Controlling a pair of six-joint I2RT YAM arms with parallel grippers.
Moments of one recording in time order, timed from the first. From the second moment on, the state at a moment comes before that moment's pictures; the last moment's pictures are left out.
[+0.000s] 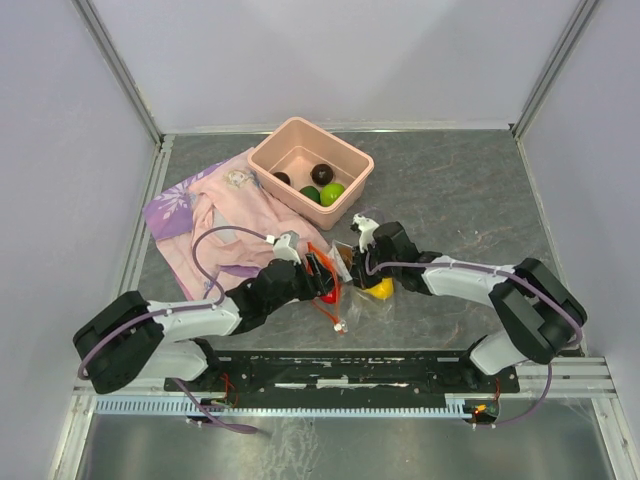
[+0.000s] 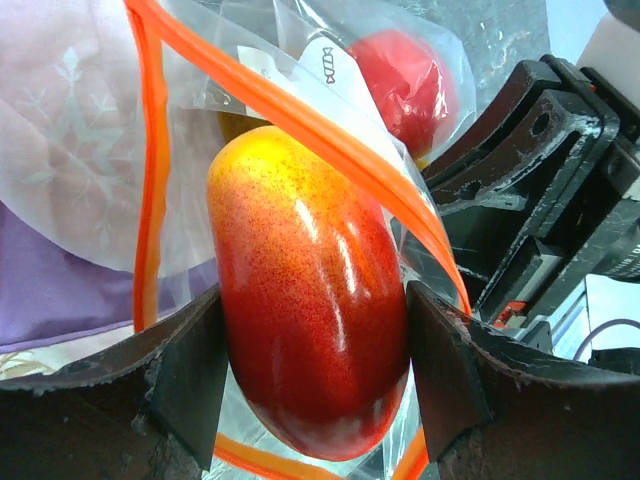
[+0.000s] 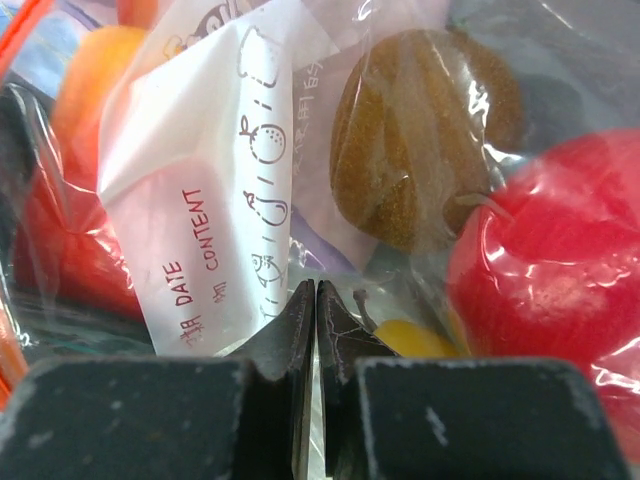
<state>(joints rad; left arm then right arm) -0.91 1.27 0.38 0.44 -0.15 -0.92 0.70 1.52 0.68 0.10 -0.33 0.34</state>
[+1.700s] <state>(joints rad) -0.90 0.84 0.42 0.10 -0.15 -0.84 0.60 1.09 0.50 0.05 -0.27 0.34</state>
